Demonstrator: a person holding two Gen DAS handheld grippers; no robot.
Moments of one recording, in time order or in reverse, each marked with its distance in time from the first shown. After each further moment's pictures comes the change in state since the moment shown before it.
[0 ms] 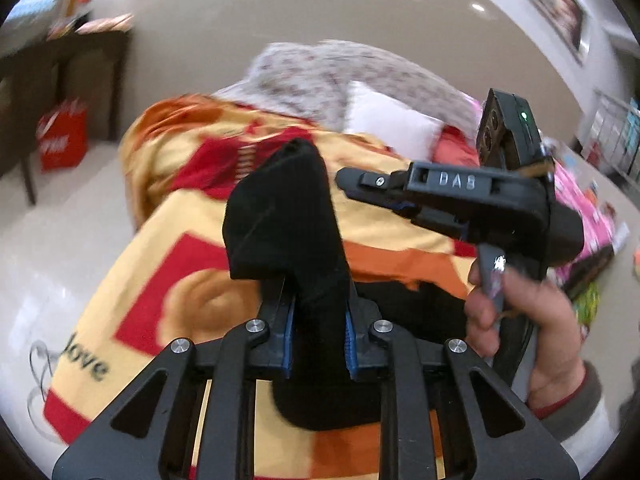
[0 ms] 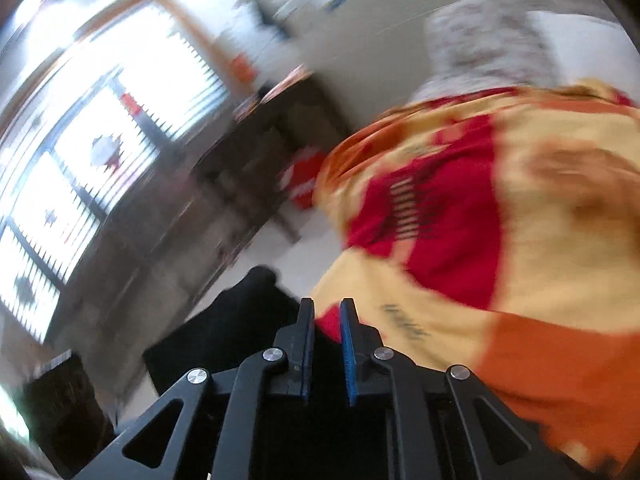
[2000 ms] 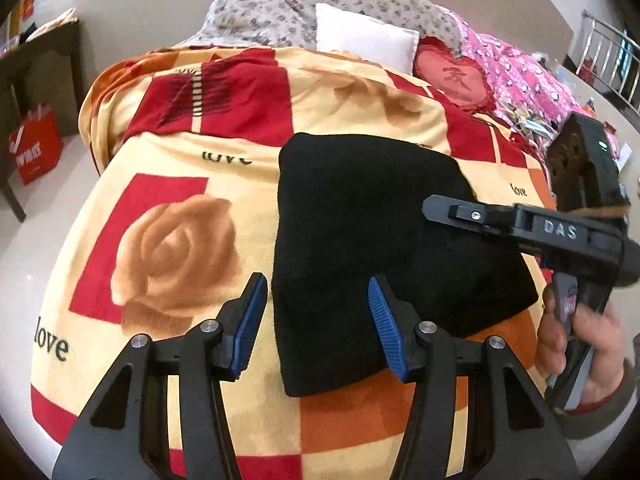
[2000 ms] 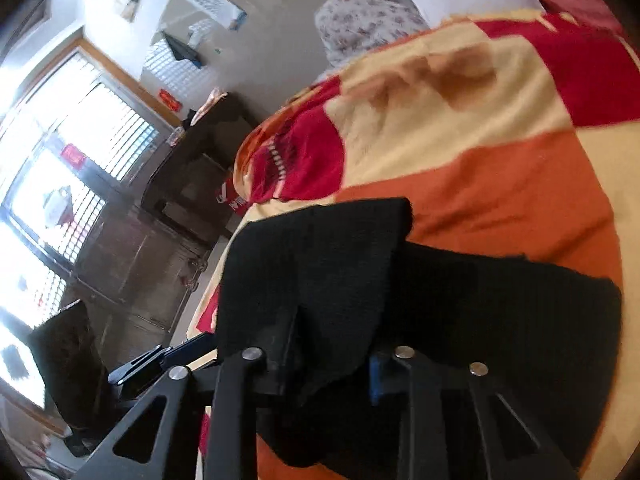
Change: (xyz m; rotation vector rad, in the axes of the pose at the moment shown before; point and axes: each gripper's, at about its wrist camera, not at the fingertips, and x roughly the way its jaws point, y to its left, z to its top) left arm 0.052 -0.008 -0.036 0.116 0.255 0.018; right arm -0.081 -0.064 -0.104 0.138 -0.003 -0.100
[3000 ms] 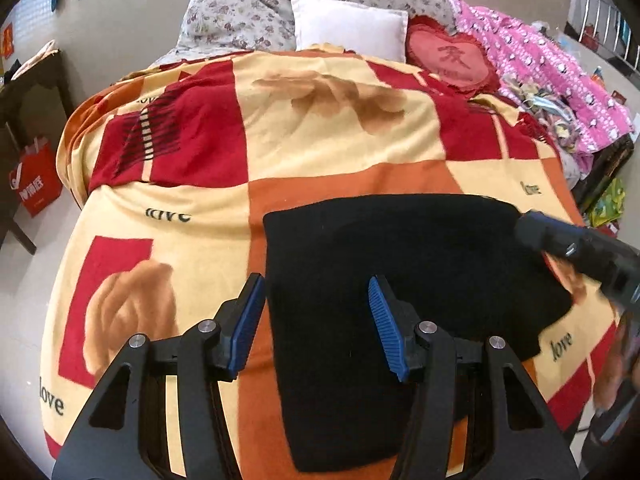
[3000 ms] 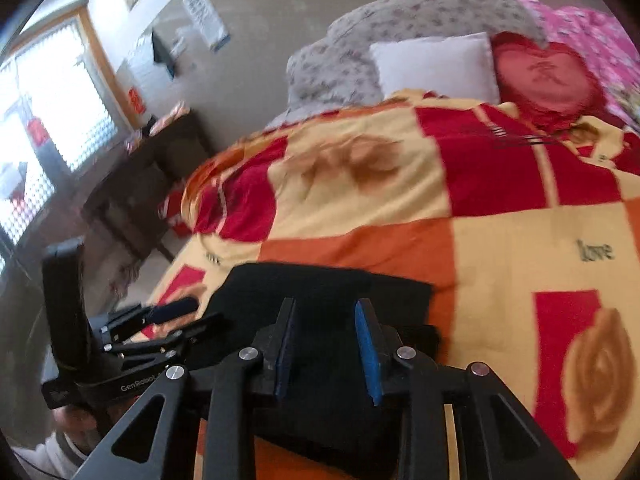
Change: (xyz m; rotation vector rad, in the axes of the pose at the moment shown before) left arm 0.048 -0.068 0.050 0.103 0.044 0.096; right arm -0.067 -0.010 0.018 -0.128 -0.043 -0.342
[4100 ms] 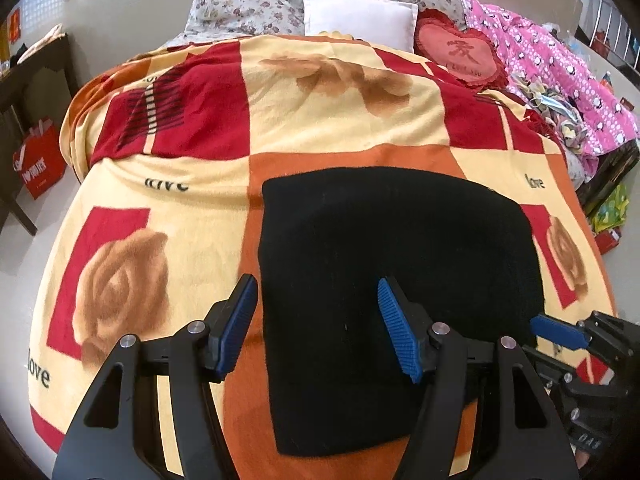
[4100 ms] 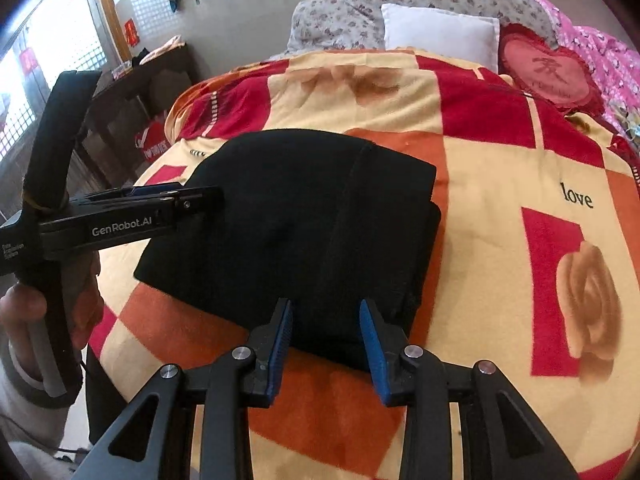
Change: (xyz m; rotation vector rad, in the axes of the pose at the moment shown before) left arm -0.005 -0.001 -0.019 -0.043 0.026 -0.009; right arm -0.024 0.017 -0.081 -0.107 0.130 -0.080
